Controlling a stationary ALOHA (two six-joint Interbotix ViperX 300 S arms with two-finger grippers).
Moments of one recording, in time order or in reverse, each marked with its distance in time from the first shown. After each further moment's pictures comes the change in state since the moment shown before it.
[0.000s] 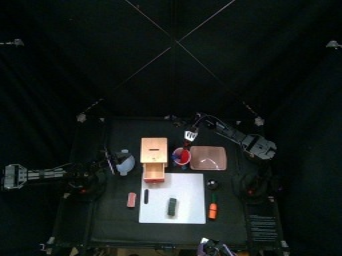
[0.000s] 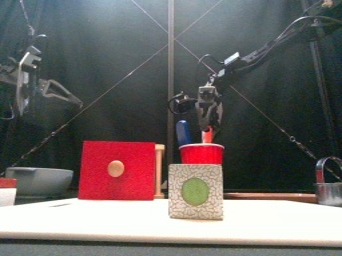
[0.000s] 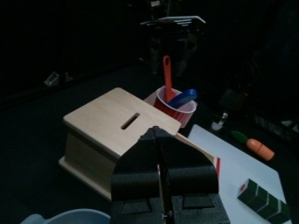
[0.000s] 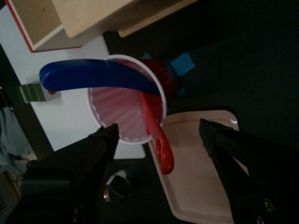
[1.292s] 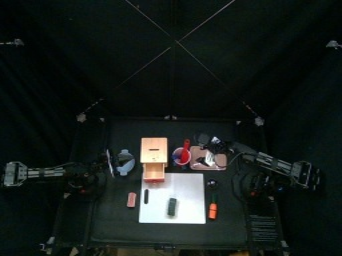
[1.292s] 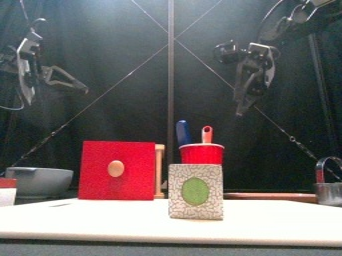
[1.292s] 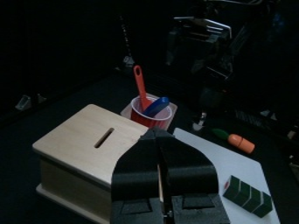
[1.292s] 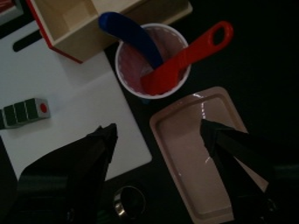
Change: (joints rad) left arm -0.066 -0.002 -0.049 0.098 0.000 -0.005; right arm 0.201 -0.684 0.637 -0.225 -0.557 0.285
